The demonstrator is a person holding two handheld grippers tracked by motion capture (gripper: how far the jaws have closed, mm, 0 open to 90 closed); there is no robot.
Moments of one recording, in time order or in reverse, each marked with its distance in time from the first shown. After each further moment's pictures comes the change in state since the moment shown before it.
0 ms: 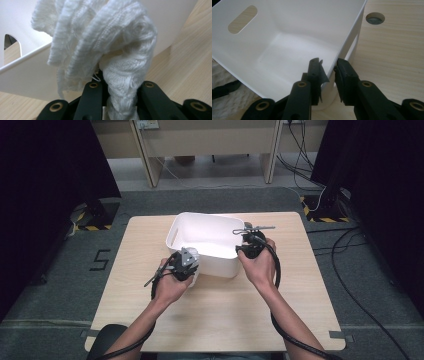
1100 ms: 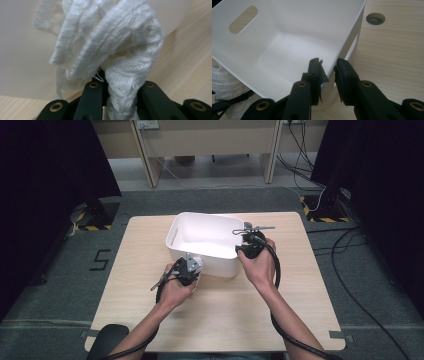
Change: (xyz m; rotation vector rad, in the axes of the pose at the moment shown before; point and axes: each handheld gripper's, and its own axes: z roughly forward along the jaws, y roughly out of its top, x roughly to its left) left arm -0.010 -0.017 0.025 0.044 0.005 0.029; right arm 0.000 0.000 0.000 -0.003 0.002 -0.002
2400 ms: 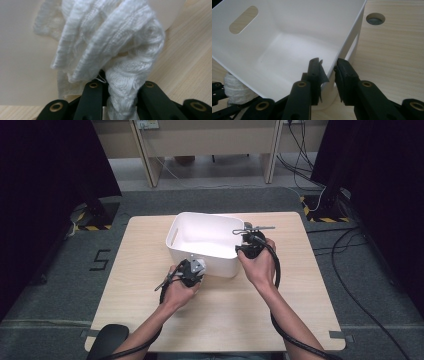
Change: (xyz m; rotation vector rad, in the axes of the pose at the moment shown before) left arm -0.008 0.000 0.009 0.008 -0.041 -0.023; right arm 0.000 0.000 0.000 -0.002 0.001 0.003
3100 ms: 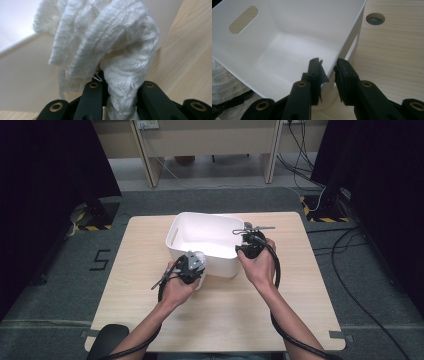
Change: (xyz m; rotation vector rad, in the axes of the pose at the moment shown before) left arm 0.002 0.020 -0.027 -0.090 0.014 0.009; right arm 0.000 0.000 0.000 0.000 -0.001 -0.001
